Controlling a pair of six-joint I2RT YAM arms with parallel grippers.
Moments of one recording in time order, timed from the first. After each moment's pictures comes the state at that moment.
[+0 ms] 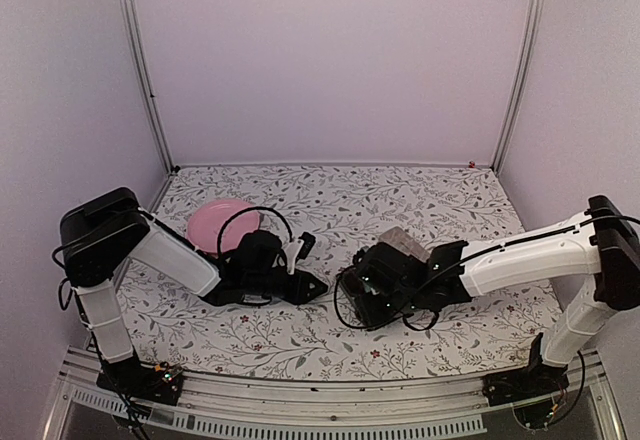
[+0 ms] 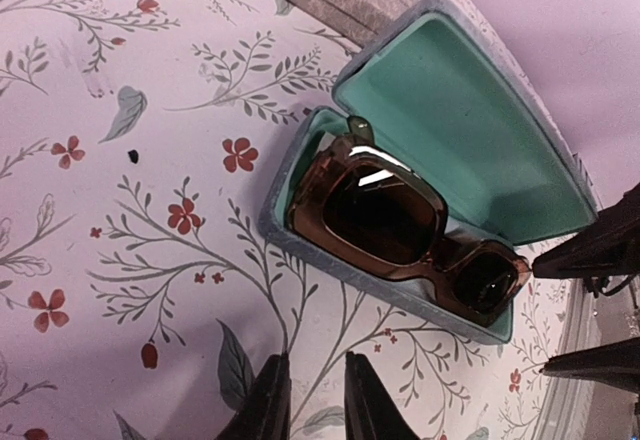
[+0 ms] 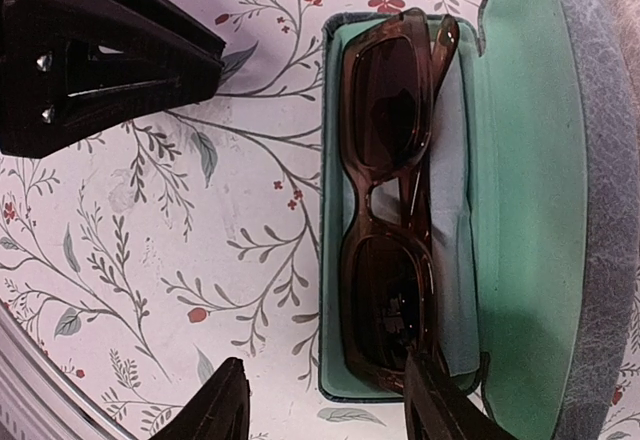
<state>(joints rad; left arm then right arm) -0.88 1.86 0.72 0.56 0.25 -0.51 1.18 1.62 0.97 -0.44 0.23 0.64</state>
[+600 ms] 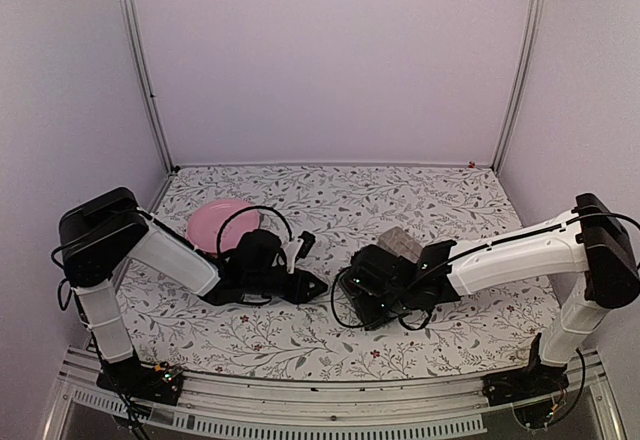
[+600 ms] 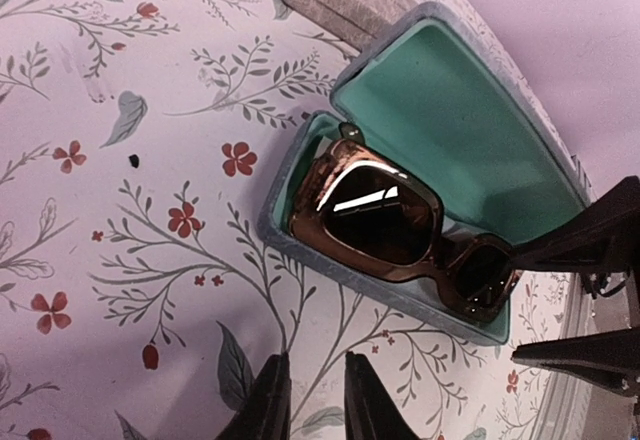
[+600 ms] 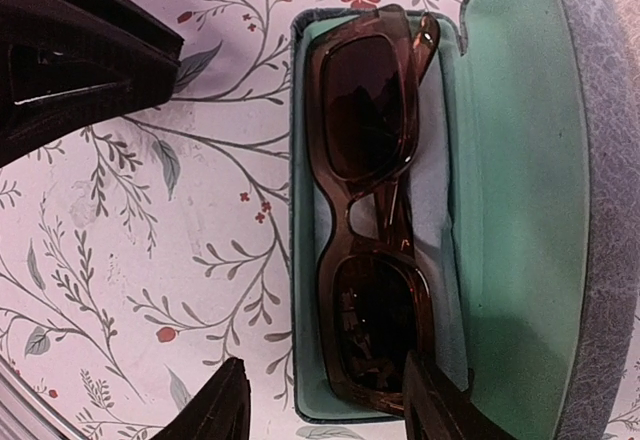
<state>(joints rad) -0.88 1.86 0.72 0.56 0.26 -0.51 1.18 1.69 1.02 -0.48 0.27 0.64</state>
